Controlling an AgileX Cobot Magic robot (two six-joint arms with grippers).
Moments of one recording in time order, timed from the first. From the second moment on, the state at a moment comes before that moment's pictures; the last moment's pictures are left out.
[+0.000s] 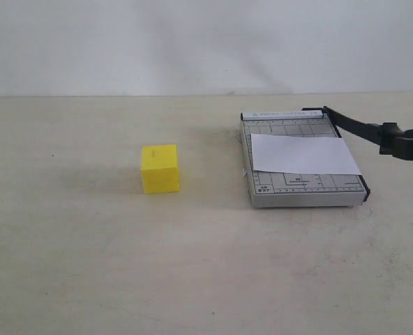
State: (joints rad) left arm -0.03 0.00 0.00 -0.28 0.36 0.27; right arm -0.06 1.19 -0.47 -0.92 -0.26 0.92
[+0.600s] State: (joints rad) left arm -0.03 0.00 0.00 -0.28 0.36 0.27; right arm -0.06 0.69 -0.47 -0.93 -0.23 0.69
